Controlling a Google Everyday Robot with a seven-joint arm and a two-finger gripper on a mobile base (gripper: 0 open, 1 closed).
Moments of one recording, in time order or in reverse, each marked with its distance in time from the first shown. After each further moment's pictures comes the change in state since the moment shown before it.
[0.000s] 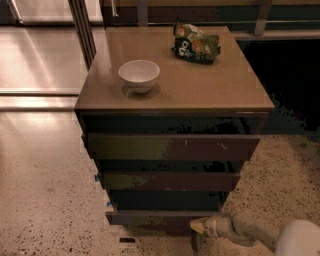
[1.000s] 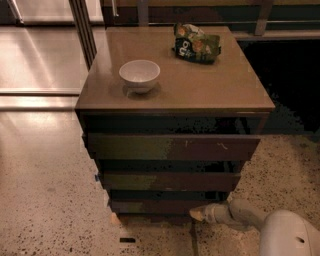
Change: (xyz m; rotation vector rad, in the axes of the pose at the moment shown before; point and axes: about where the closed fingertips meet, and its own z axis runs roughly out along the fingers) arm -0.036 -0.035 0.013 0.020 0.018 -0.076
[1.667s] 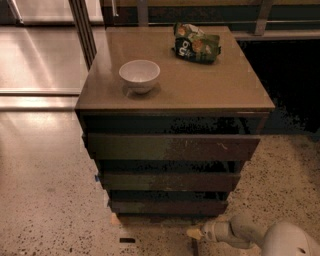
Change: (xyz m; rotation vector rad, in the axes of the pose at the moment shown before) arm 0.057 0.051 0.012 -0.167 -0.004 0.127
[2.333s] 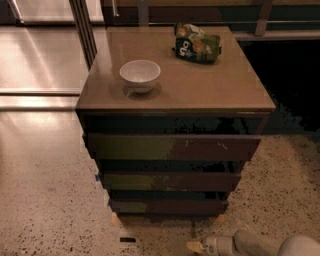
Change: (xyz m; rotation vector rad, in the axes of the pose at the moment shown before) arm 0.049 0.040 -0.007 -0.052 -0.031 0.088
